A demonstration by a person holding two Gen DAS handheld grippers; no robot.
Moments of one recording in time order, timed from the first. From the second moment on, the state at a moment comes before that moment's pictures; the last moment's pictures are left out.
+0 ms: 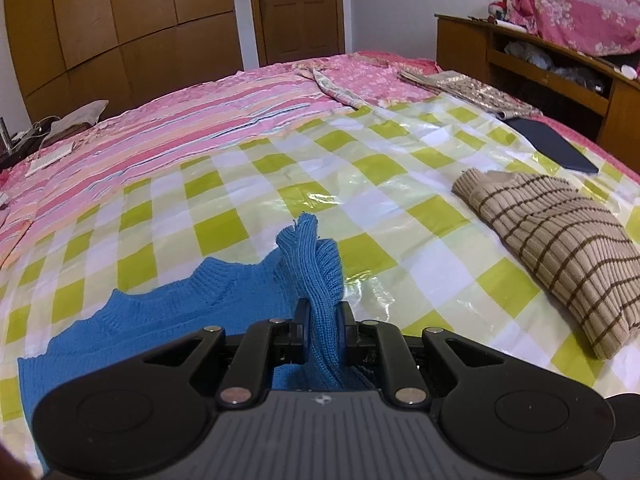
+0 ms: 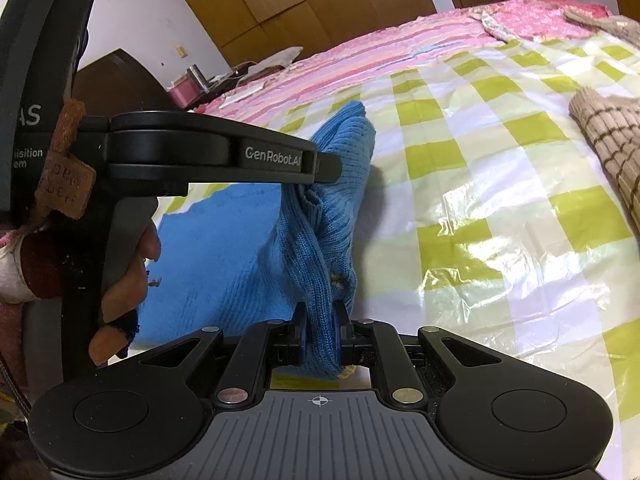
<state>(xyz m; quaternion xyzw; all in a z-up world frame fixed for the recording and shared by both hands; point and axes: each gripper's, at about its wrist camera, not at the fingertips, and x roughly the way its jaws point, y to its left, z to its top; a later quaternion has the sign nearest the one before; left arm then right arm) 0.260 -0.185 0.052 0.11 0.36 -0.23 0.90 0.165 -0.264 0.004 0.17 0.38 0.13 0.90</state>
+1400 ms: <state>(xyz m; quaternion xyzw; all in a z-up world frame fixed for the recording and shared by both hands) 0.276 -0.002 0.058 -0.03 0.34 -0.18 0.92 0.194 -0.129 0.040 0.04 0.40 0.17 0.90</state>
